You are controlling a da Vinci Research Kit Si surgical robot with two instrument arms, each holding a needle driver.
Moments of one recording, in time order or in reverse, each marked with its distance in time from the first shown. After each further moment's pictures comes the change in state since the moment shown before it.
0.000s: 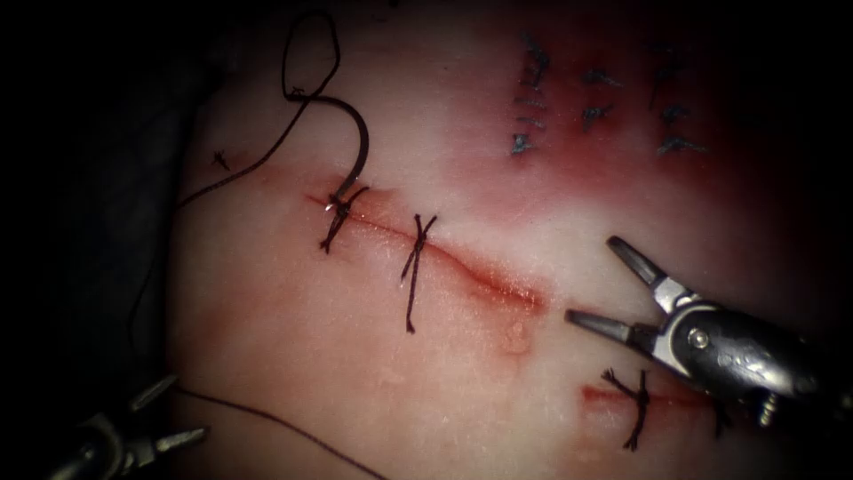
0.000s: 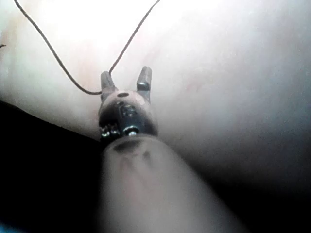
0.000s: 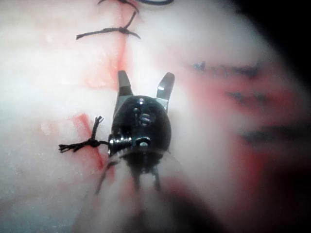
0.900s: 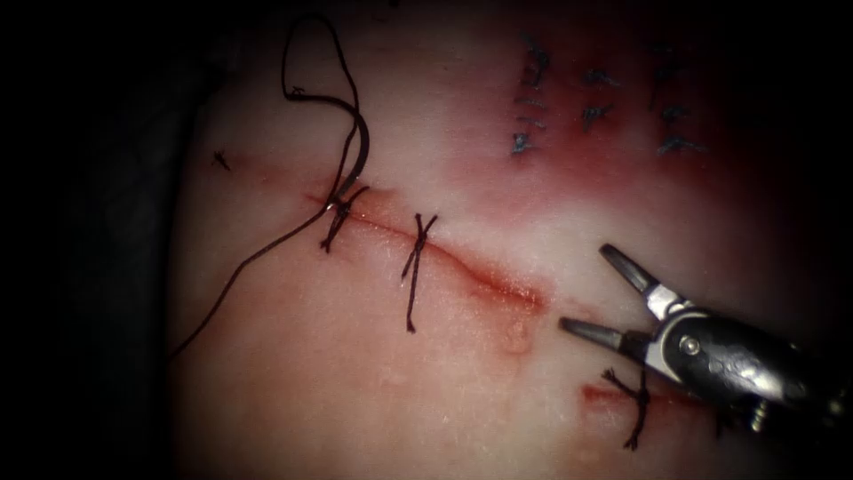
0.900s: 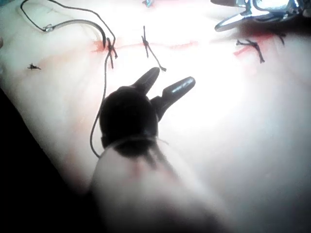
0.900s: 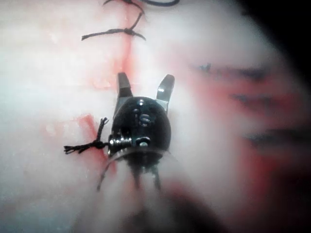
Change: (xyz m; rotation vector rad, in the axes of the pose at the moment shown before) right arm 0.000 -0.001 0.000 -0.001 -0.009 -0.003; left arm 0.022 0.005 -0.009 -0.600 0.460 -0.323
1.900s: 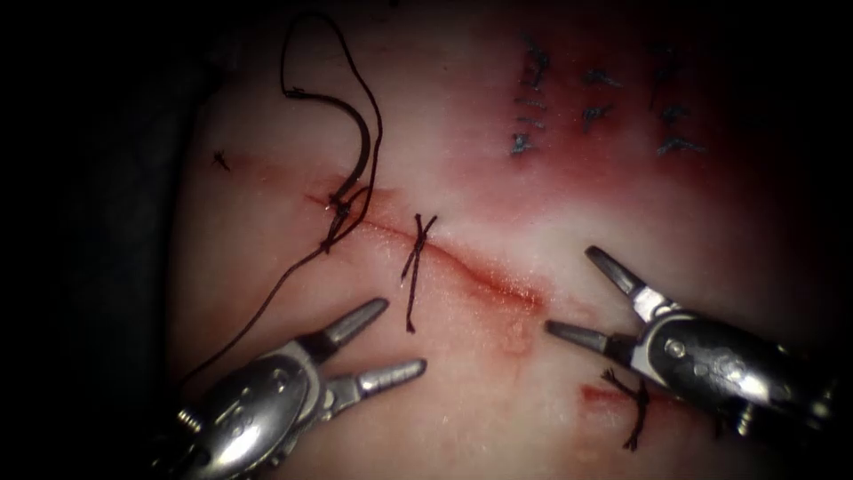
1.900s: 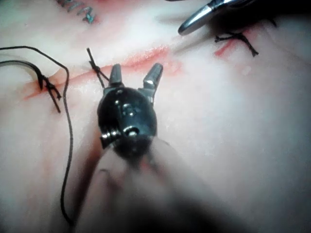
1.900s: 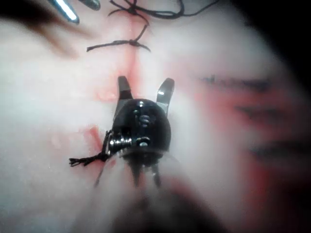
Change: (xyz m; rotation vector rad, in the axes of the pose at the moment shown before) right arm 0.001 -0.001 0.001 -0.011 -0.017 0.004; left arm -0.016 -0.019 0.013 0.763 -0.185 0.153
